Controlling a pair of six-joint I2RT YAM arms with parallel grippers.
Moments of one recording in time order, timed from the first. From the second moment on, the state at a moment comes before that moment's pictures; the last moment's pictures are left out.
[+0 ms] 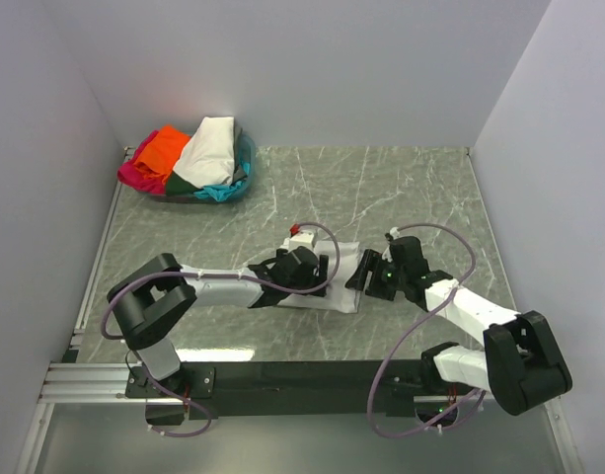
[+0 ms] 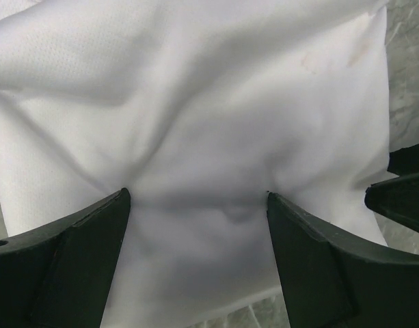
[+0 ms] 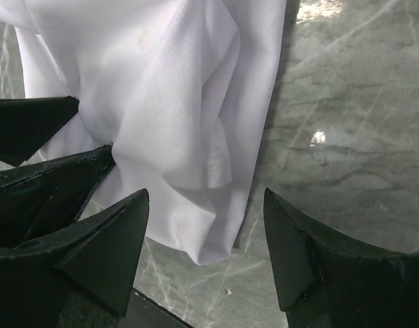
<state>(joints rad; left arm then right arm) -0.99 1.69 0.85 0.08 -0.31 -0.67 0.35 1.18 0.45 -0.13 -0.30 0.66</state>
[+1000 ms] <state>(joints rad) -1.01 1.75 0.90 0.09 -0.35 -0.65 0.36 1.46 0.46 0.25 -0.41 0.72</state>
